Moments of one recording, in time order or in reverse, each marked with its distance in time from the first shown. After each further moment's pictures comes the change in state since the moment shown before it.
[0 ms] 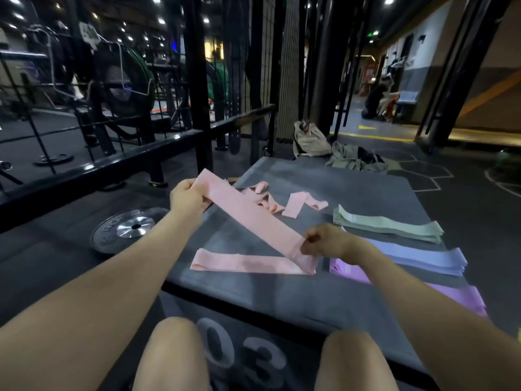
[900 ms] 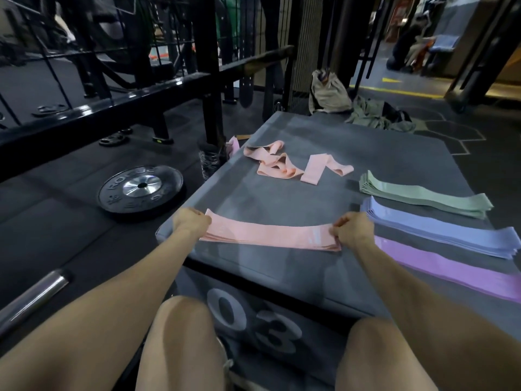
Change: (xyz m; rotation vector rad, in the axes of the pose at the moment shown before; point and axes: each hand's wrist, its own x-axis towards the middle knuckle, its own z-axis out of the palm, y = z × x) left_hand 0.029 -0.113 -0.061 0.799 0.085 -0.241; right_hand 0.066 0.059 0.050 -0.002 0.509 0.384
